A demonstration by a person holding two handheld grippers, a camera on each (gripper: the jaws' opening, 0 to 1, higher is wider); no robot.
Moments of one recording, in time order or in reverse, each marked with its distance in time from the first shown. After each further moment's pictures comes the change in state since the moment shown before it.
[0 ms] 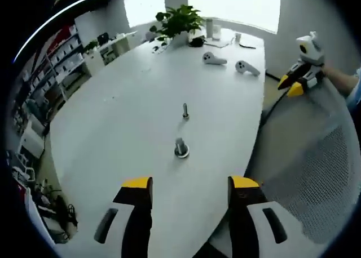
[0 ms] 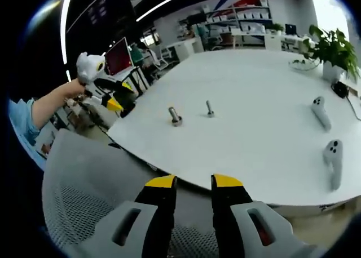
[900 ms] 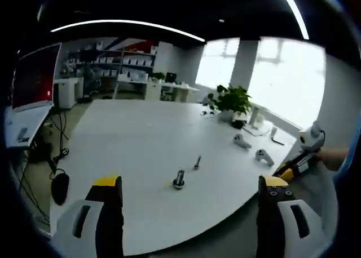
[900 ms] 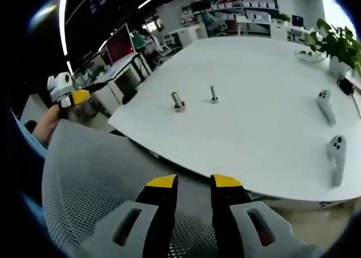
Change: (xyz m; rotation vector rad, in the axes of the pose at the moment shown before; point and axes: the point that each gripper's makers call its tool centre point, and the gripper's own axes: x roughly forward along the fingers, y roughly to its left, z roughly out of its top) left arm -0.050 -0.022 -0.003 -0.445 -0.553 0.245; right arm 0.002 0.000 -0.014 0.013 0.083 0.012
